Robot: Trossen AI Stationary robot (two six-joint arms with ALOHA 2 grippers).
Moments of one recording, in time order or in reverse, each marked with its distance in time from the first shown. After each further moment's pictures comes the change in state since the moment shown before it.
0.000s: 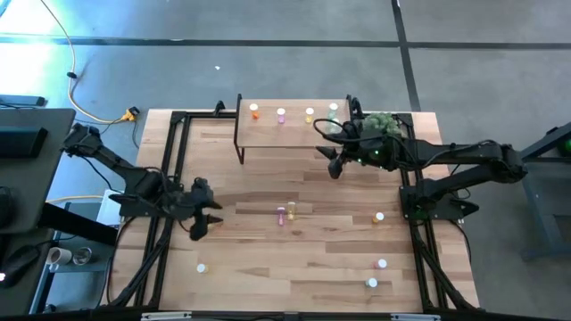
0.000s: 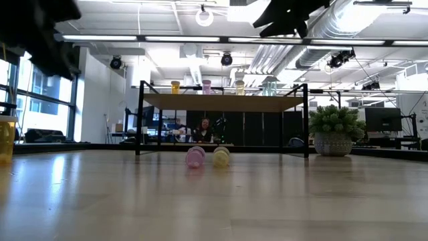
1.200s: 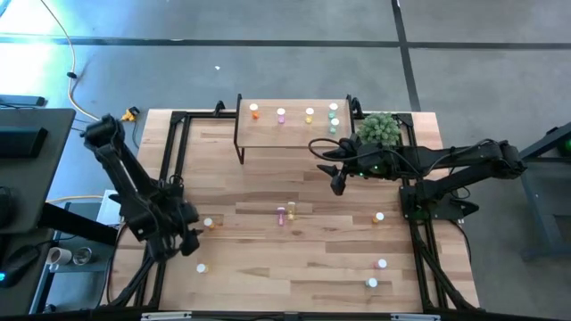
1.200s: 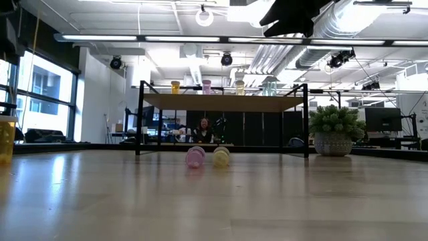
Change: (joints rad) left arm -0.537 0.318 0.000 -0.302 -0.186 -0.928; right arm 0.122 0.002 0.000 -0.107 0.001 0.066
